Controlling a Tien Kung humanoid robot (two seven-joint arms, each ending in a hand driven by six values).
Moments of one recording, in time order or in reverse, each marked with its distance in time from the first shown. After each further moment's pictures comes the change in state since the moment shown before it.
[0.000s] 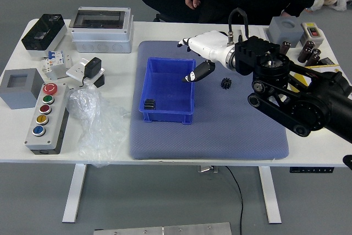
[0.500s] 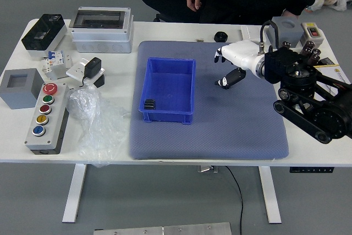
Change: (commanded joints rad) left arm -0.002 -0.002 -0.010 0.000 0.003 0.001 -0.002; right arm -0.084 -0.096 0.003 -0.063 -0.028 -0.052 0.039
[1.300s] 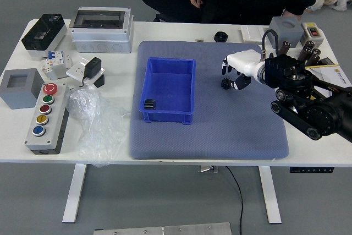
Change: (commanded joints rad) left arm -0.008 -0.008 0.013 0.000 -0.005 -0.001 -0.001; right arm 0.041 0.080 -0.078 -0.211 0.087 -0.039 0.048
